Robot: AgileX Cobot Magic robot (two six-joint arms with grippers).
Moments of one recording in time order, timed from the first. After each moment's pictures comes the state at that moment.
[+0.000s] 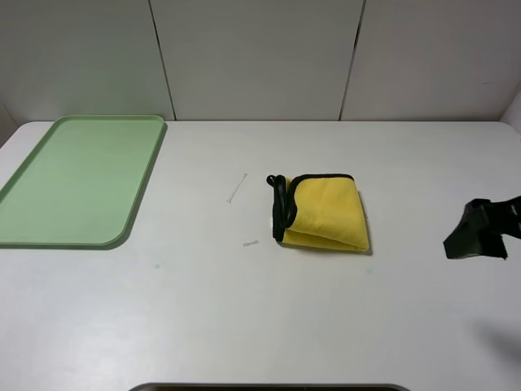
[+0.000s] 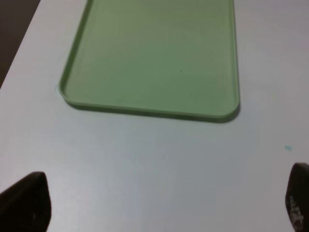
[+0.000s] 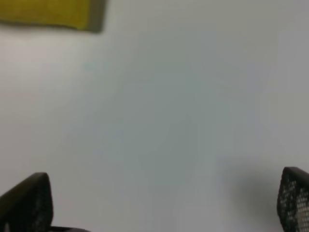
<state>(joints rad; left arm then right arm) -0.02 0.00 -0.50 0.14 1.06 -0.12 0.07 1.03 -0.58 0.16 0.86 -0.07</state>
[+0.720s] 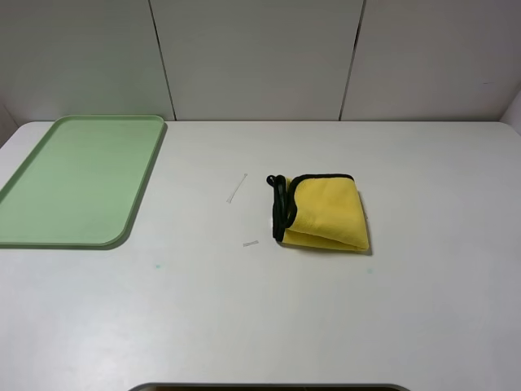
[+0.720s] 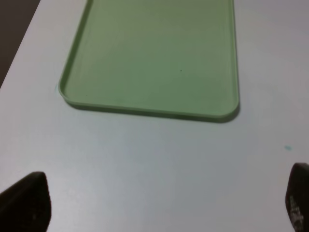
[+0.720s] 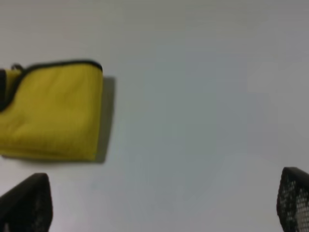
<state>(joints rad) -0.02 0.00 -0.50 0.14 1.06 -0.12 -0.06 0.32 -0.51 0.16 0.88 -0.10</state>
